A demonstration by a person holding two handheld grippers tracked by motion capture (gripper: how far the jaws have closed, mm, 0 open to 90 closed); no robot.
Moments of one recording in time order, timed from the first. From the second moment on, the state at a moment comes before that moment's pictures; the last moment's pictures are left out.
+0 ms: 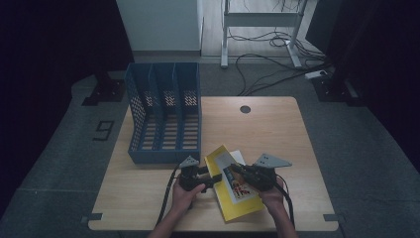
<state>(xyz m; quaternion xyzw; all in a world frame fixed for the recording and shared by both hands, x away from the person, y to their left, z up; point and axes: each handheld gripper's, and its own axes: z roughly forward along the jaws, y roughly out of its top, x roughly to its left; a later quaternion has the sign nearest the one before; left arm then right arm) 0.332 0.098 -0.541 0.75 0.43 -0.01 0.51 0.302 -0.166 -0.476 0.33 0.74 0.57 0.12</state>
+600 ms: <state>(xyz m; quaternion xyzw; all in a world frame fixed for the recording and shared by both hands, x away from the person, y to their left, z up) 0.335 0.099 -0.544 0.74 0.43 -0.03 0.52 0.301 -0.165 -0.476 0.33 0.75 0.57 0.12</state>
